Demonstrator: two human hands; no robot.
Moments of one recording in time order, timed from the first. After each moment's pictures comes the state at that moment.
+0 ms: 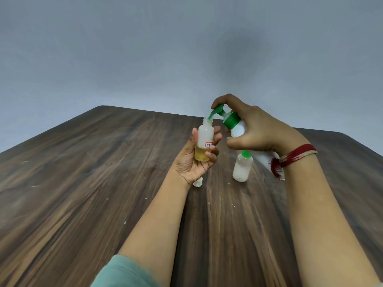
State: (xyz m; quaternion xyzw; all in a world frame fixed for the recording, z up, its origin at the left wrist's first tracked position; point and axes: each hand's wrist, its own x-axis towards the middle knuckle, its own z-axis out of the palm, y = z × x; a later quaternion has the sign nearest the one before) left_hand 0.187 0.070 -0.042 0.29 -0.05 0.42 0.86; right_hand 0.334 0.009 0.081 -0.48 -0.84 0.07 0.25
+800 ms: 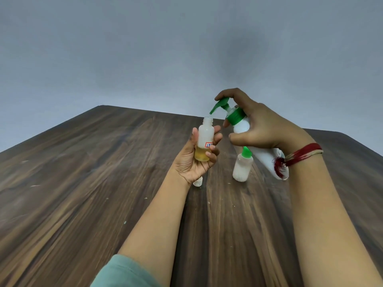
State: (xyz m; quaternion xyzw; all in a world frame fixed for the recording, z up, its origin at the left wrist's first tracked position) left_hand 0.187 0.069 -0.042 0.30 -0.04 0.42 0.86; right_hand 0.340 0.008 0.084 -0.47 -0.83 0.10 0.28
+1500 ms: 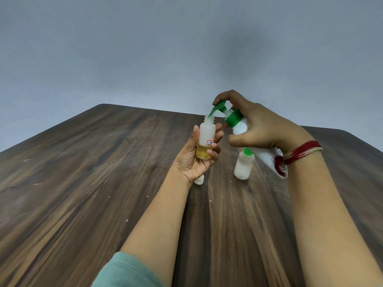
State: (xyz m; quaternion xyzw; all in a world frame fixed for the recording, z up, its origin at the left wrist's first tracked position) left_hand 0.187 0.070 -0.042 0.29 -0.04 0.41 0.86; right_hand 0.336 0.008 0.082 -0.47 -0.84 0.08 0.25
